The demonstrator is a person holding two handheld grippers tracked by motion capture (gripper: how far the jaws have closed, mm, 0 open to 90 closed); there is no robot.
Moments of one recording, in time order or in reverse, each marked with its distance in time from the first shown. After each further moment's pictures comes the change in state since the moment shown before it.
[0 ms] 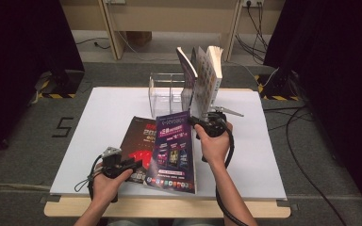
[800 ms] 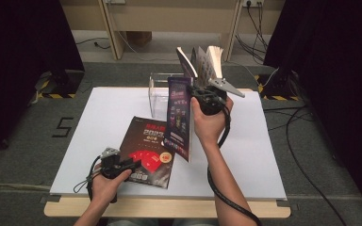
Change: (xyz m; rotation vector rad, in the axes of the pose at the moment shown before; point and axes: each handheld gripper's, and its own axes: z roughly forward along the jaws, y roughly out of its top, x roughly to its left) left arm 0.003 -0.002 0.000 -0.017 0.003 -0.008; right arm 0.048 0.067 -0.009 -0.283 -0.100 -0.163
